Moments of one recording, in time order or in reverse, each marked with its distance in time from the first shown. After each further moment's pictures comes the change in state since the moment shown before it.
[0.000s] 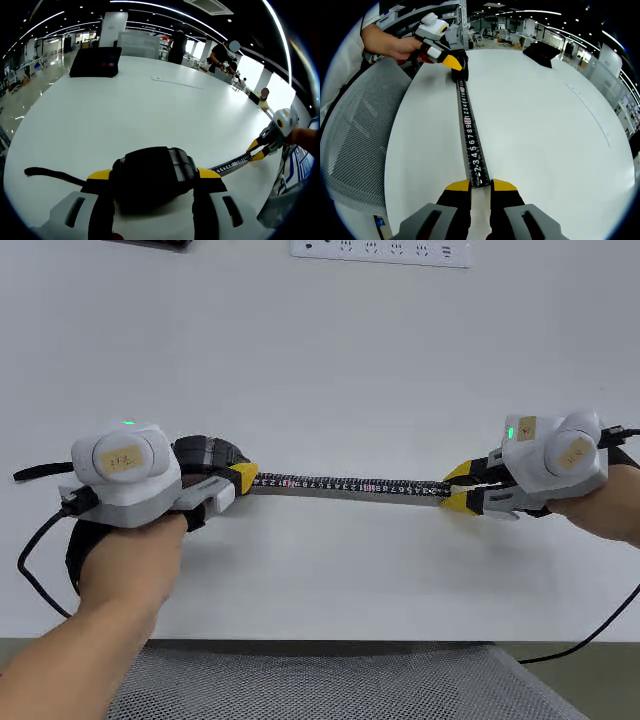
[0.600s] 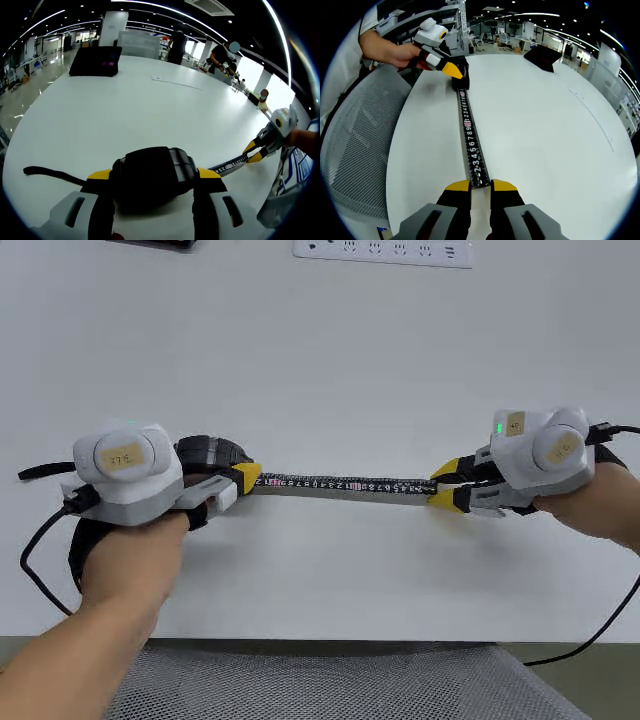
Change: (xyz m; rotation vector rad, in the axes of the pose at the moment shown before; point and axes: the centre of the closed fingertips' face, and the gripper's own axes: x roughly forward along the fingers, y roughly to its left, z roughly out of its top) left arm 0.000 0.000 0.001 -0.012 -0.001 -0.009; right arm 0.011 0.004 0.024 0.012 -0.048 0.021
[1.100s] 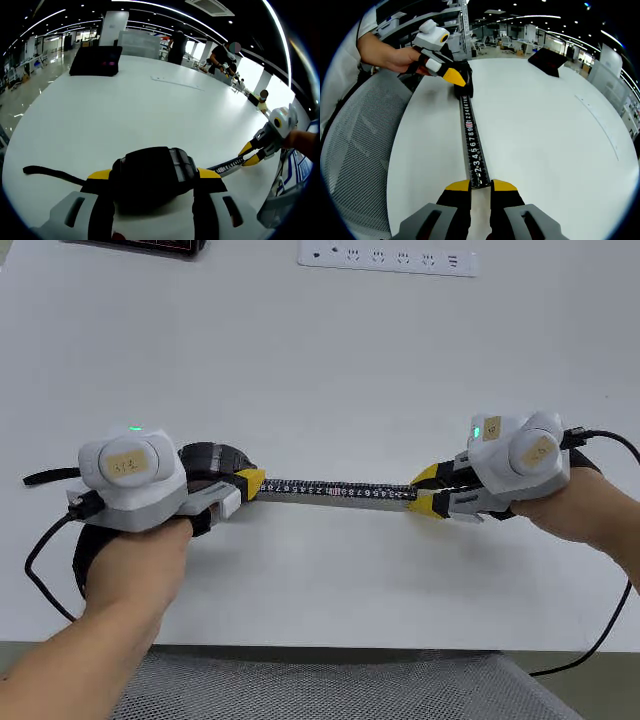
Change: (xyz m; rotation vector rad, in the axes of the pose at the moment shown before) left arm 0.000 0.001 0.000 -0.005 0.001 -0.002; right arm 0.017 0.005 0.022 -0.004 -0.029 0.024
